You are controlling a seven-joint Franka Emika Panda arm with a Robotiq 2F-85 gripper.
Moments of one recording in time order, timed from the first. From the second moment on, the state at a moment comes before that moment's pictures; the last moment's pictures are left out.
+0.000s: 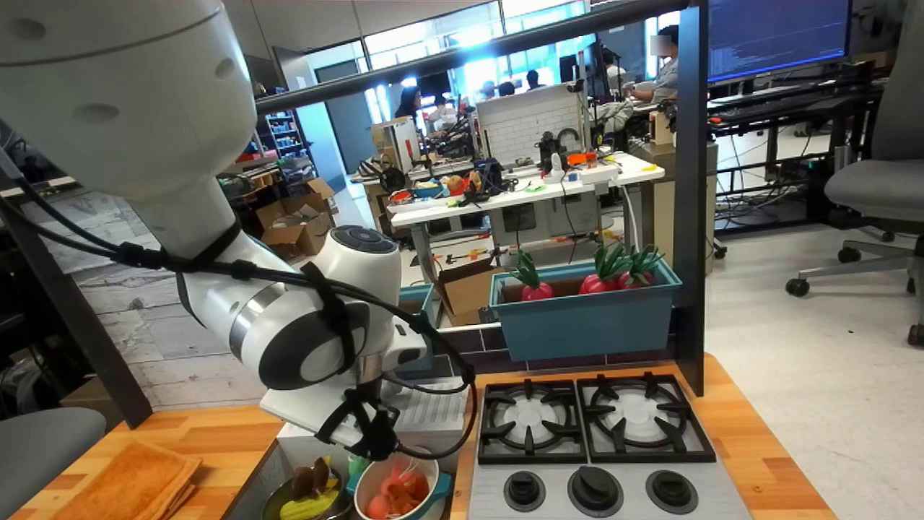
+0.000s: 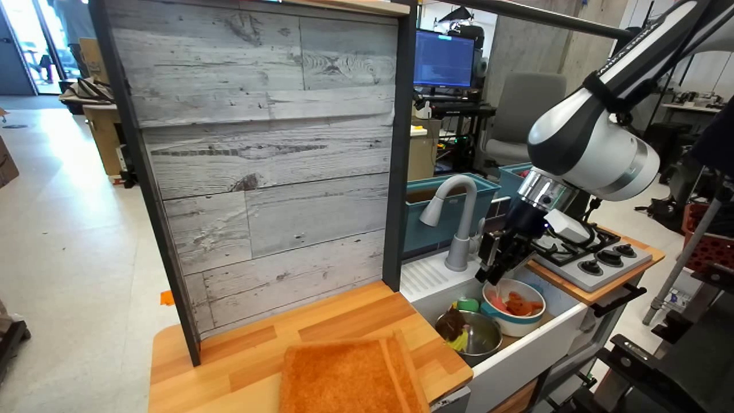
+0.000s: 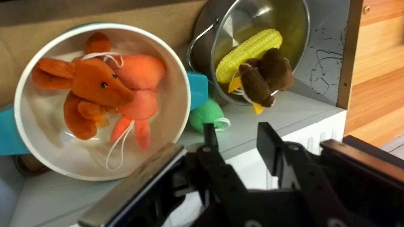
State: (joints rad) arm -0.55 1.10 0.41 -1.78 0.13 2.78 -0.36
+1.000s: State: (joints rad) arm -0.55 0.60 0.45 -2.16 0.18 2.87 -0.47
